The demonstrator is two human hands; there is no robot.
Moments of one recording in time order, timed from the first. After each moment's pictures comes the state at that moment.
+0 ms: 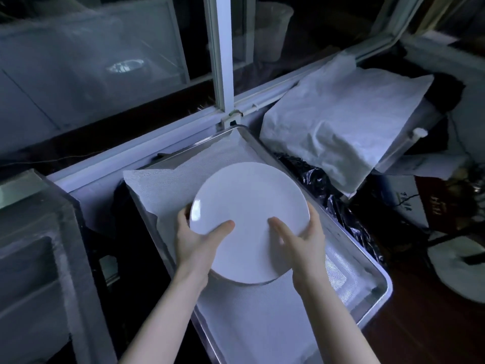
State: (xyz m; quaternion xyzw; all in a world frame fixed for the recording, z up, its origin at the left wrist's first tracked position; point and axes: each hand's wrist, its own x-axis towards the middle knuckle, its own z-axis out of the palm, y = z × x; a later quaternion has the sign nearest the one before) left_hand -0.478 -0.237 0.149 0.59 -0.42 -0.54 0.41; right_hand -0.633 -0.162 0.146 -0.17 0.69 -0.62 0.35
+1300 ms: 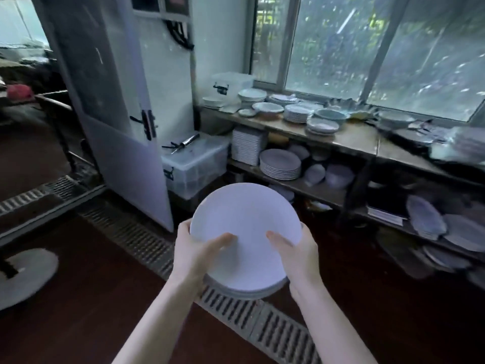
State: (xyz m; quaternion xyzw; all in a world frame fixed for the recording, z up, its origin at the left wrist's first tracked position) left_hand -0.535 0.679 0.237 -0.12 -0.68 -0.70 -0.21; right_hand -0.396 0.801 0.236 0.40 0.61 -0.58 -0.37
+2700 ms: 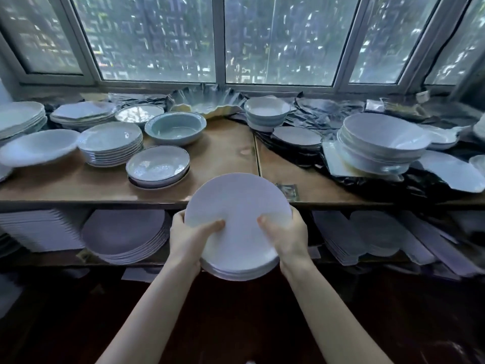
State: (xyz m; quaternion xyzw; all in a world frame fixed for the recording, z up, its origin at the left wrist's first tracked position) left_hand -0.606 1.732 0.211 -0.23 -0.64 -0.60 -0.41; right_hand -0.435 1.774 0.198 0.58 0.43 -0.49 -0.50
